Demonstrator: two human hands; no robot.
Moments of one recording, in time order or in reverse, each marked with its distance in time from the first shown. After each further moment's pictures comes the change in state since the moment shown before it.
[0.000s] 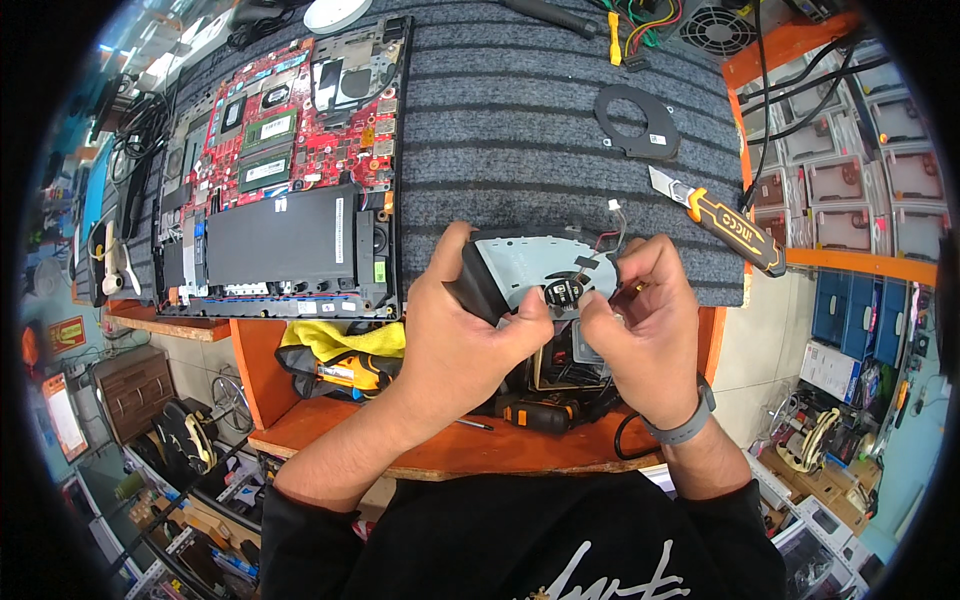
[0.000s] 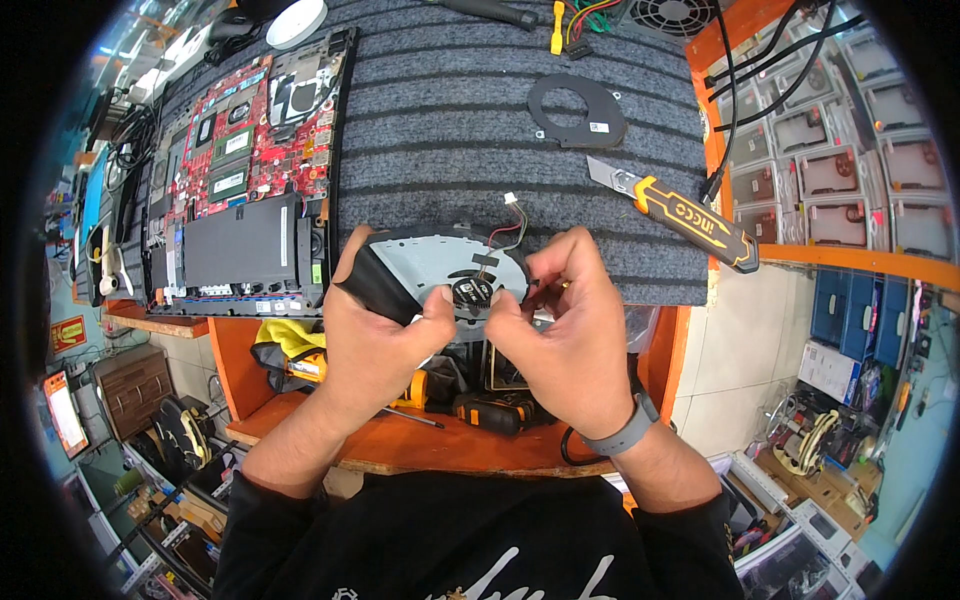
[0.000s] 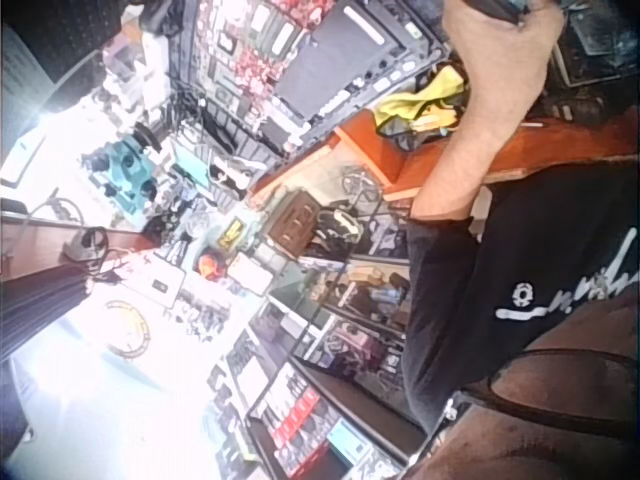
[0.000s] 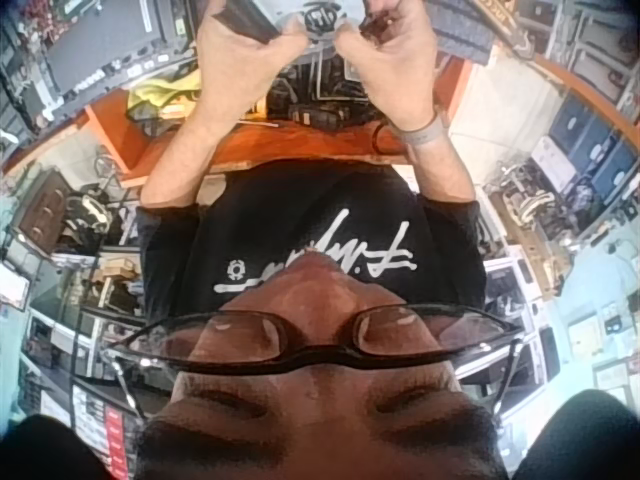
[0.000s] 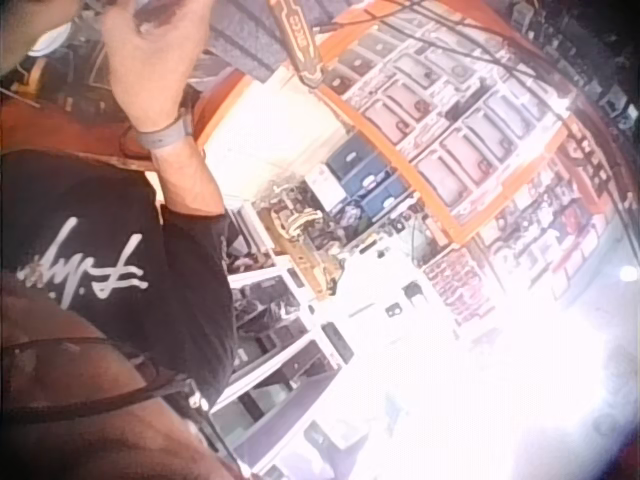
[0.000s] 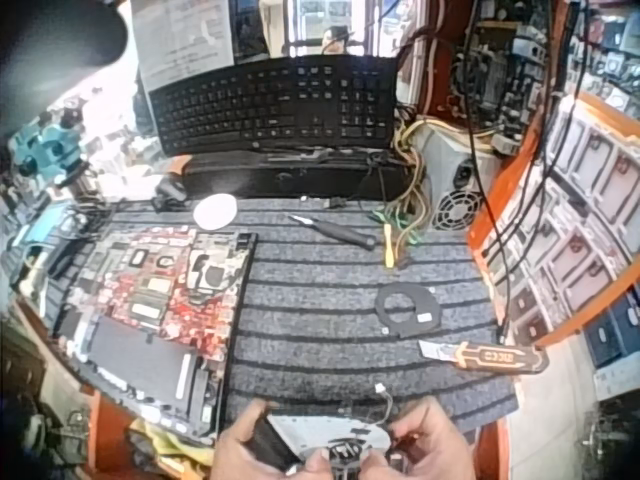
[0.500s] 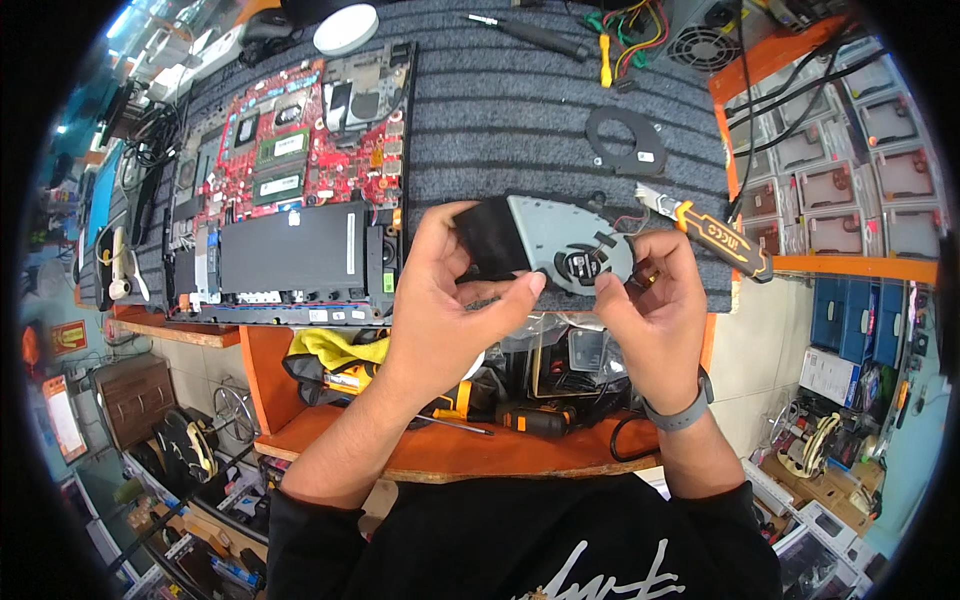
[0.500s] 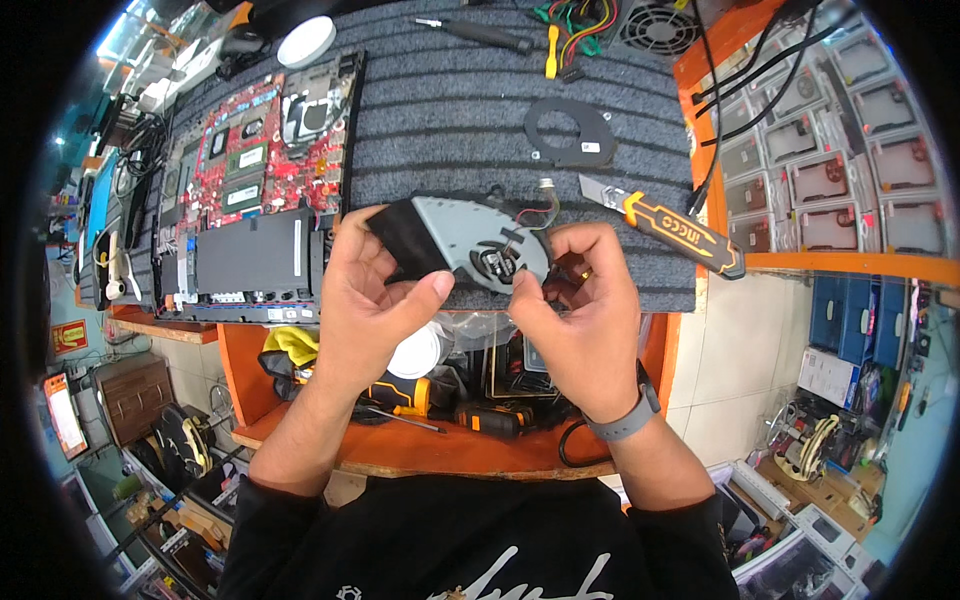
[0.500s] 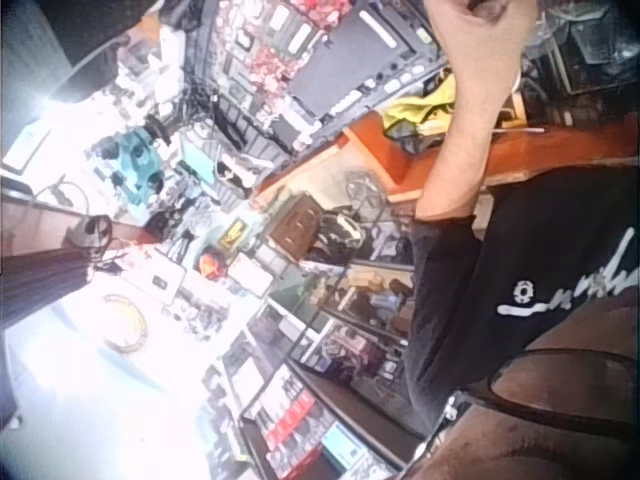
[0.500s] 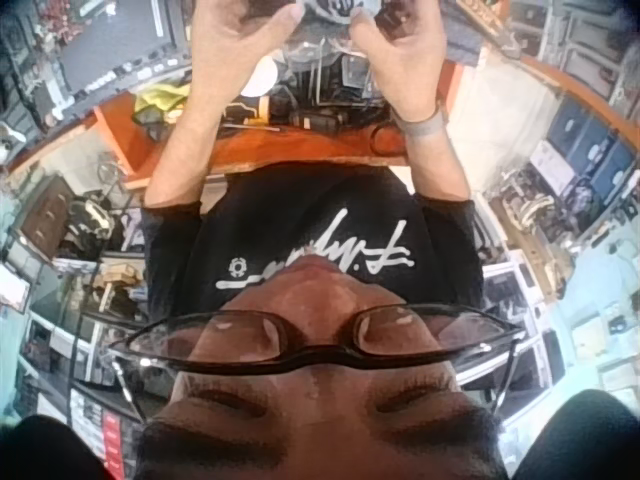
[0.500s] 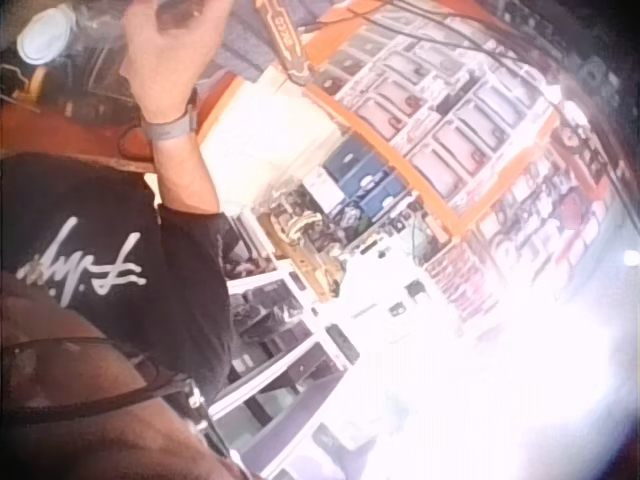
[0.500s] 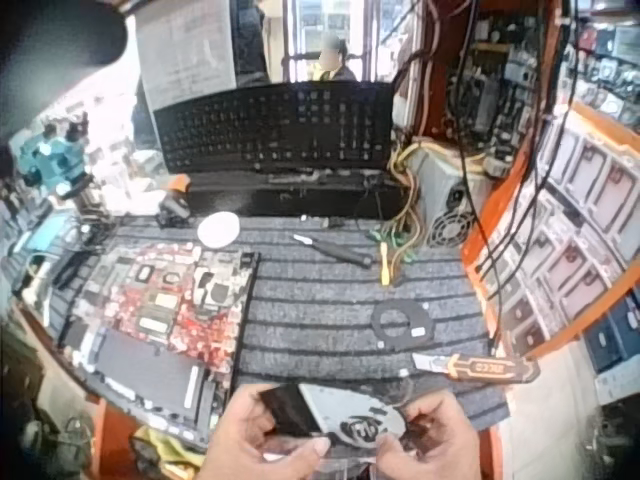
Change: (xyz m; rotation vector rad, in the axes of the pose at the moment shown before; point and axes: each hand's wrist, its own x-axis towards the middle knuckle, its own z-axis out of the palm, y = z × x) left_hand 0.014 0.012 -0.008 -0.269 -0.084 0.001; right_hand 0.006 -0.007 -0.007 -0.001 0.096 -0.127
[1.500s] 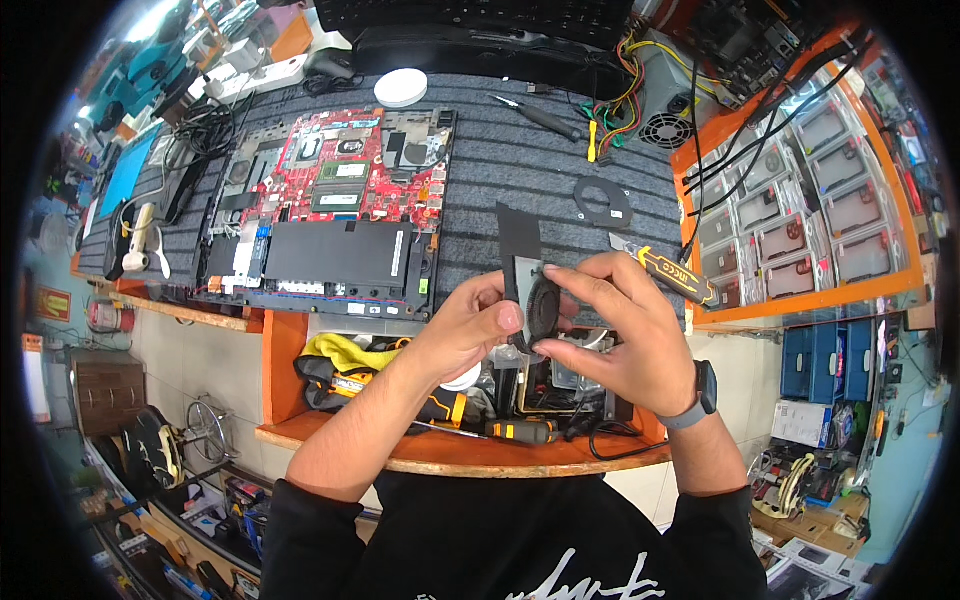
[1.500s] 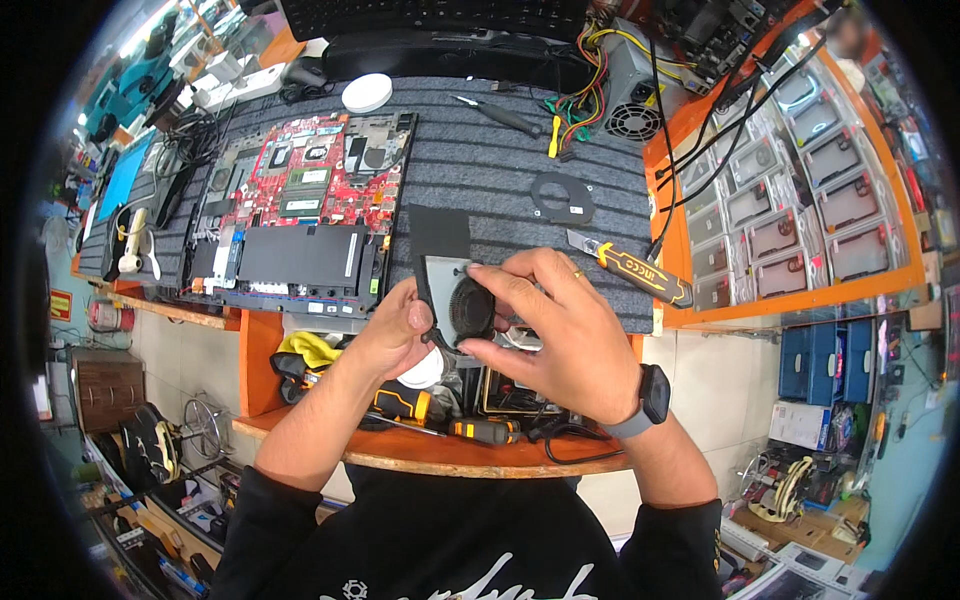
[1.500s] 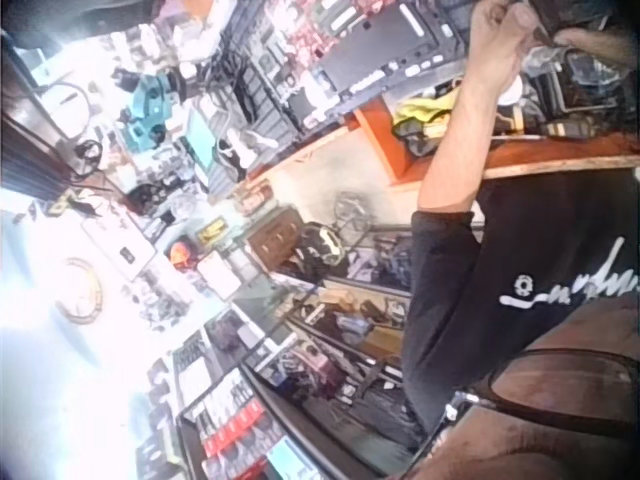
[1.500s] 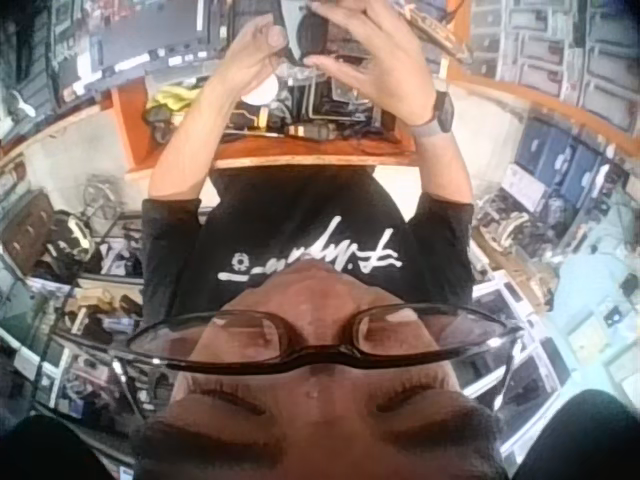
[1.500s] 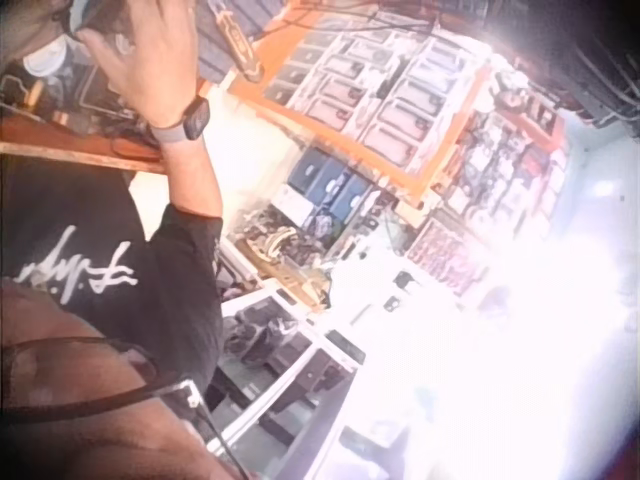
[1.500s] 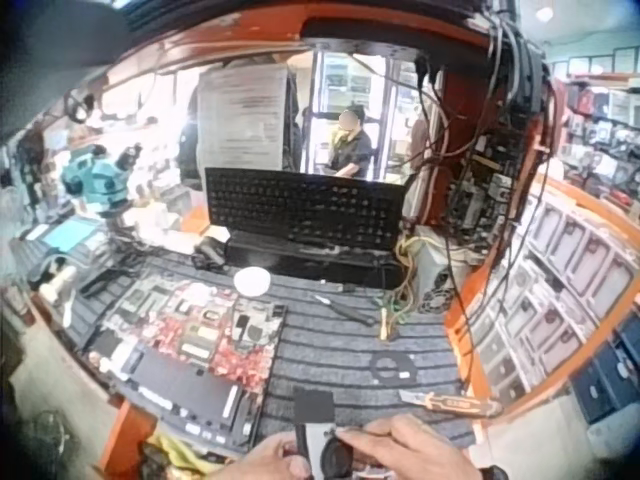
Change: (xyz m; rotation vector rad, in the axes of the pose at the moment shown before) left_hand -0.012 -0.004 -0.016 -0.481 -0.502 -0.076; right_hand 0.000 -0.081 0.000 -0.720 -0.434 -0.625
